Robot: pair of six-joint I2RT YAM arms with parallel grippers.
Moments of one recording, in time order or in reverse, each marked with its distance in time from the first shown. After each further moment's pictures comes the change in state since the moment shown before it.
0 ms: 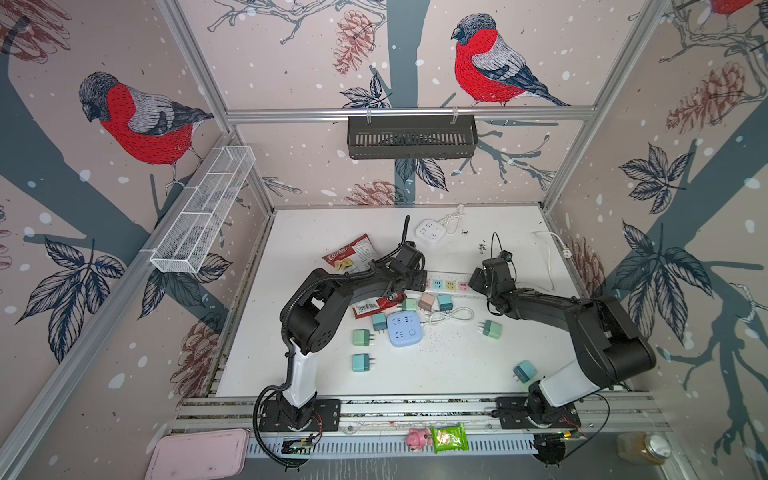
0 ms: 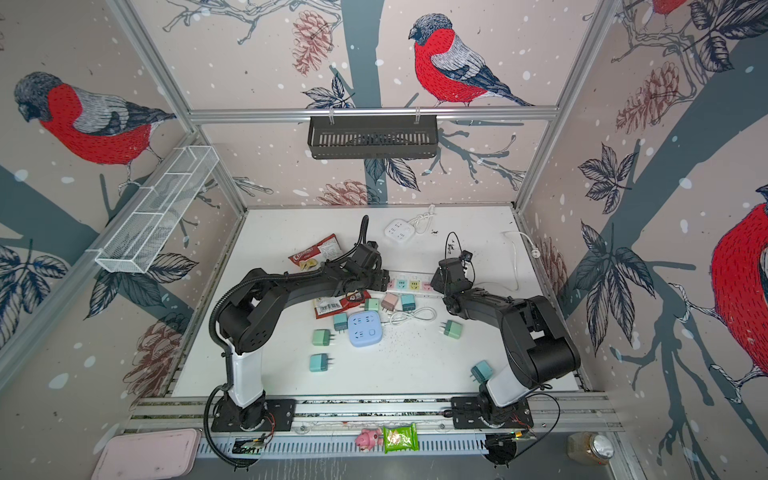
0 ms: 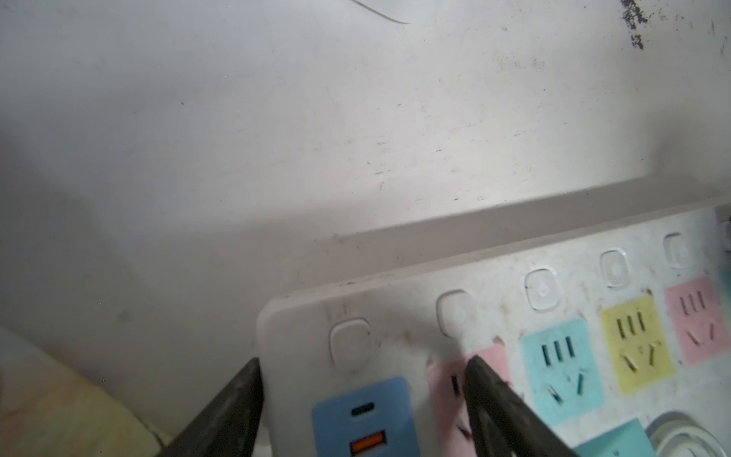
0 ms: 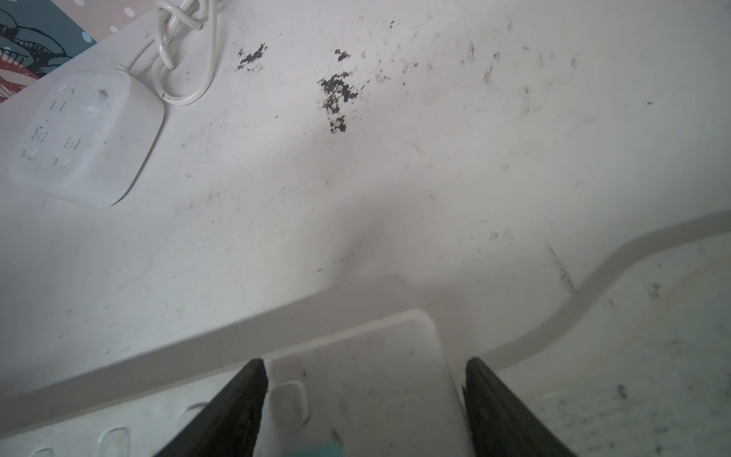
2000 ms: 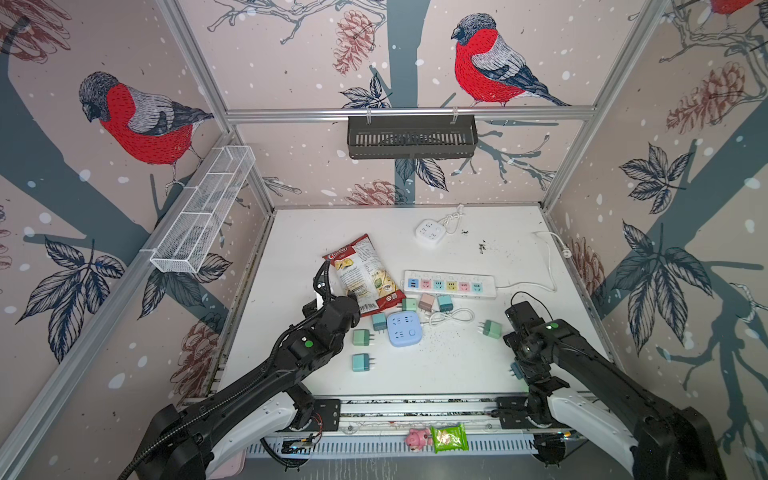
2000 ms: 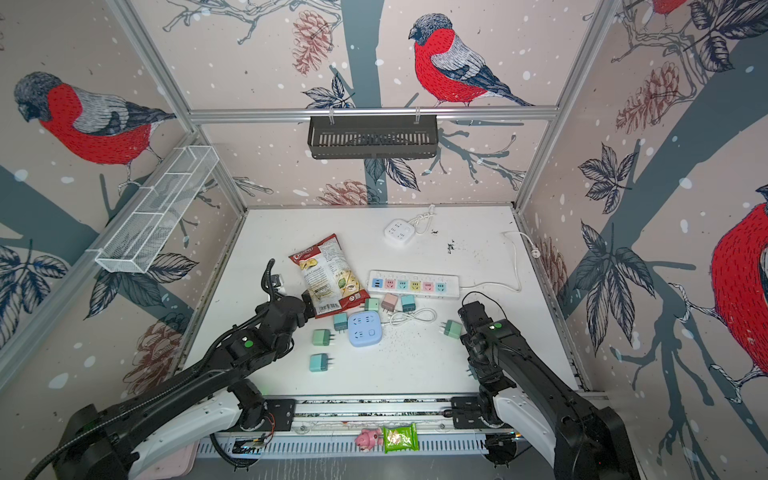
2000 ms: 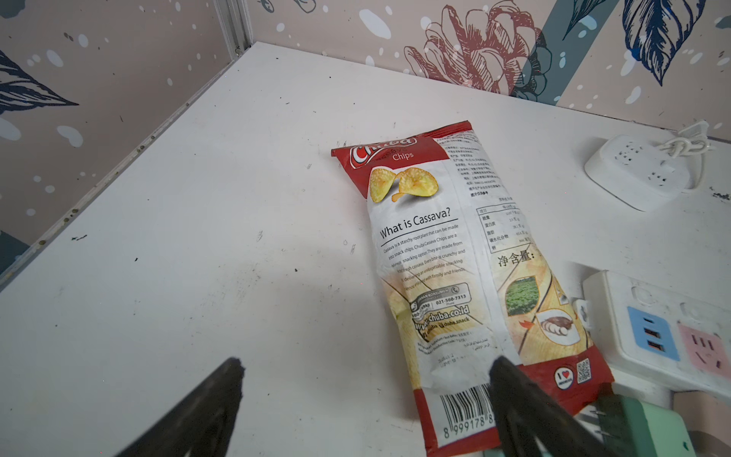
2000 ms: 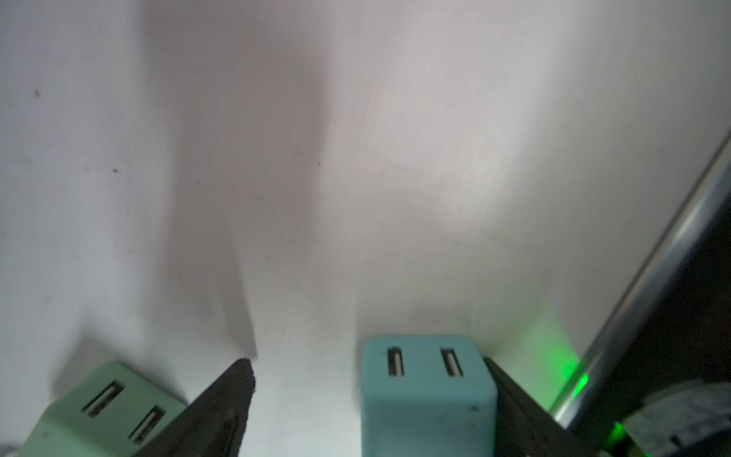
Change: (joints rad) left arm -0.002 -1.115 -0.779 -0.142 -0.682 -0.194; right arm -0.011 -0.606 -0.203 -1.095 -0.137 0.931
